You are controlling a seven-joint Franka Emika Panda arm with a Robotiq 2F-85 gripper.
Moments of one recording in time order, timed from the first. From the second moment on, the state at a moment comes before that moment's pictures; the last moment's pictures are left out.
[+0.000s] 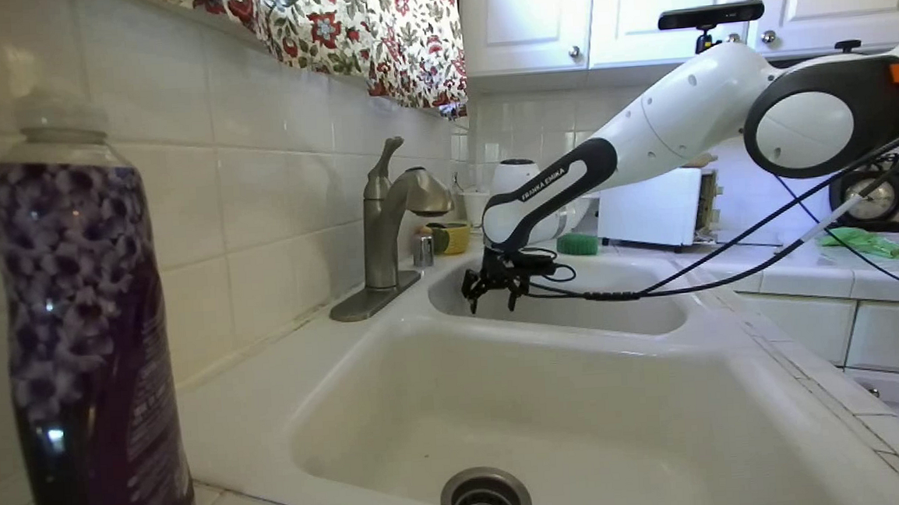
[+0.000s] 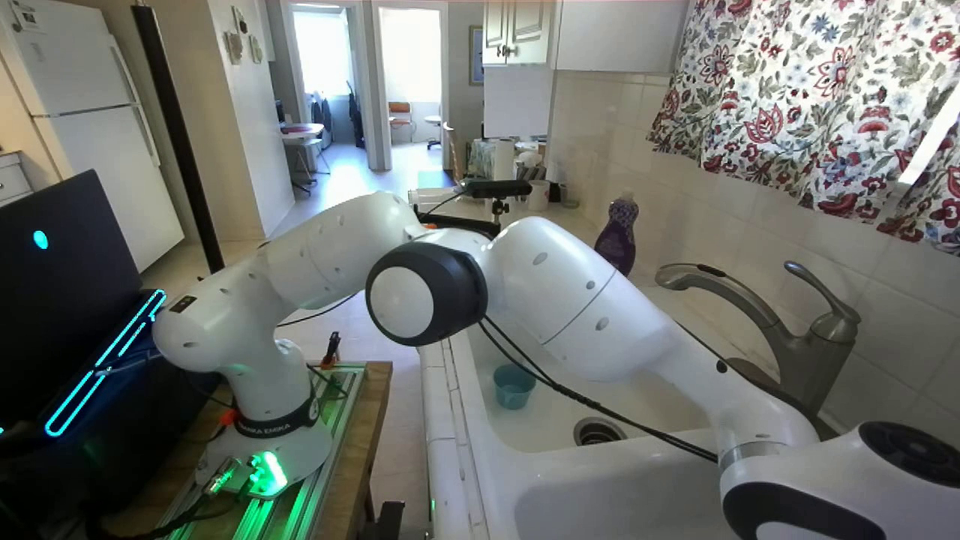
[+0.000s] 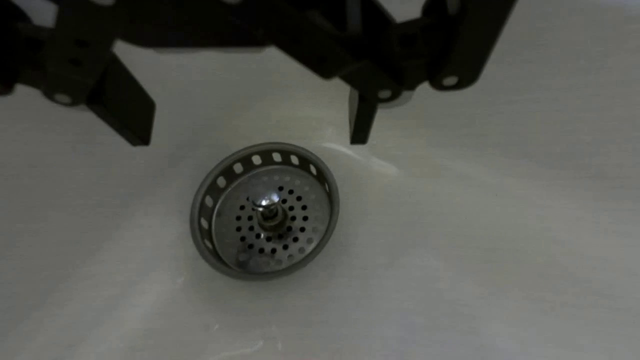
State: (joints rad) arm -0.25 1.02 -0.29 -1.12 0.17 2.40 0.41
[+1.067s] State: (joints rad) arm -0.27 0.57 -0.21 -1.47 0.17 2.06 0.00
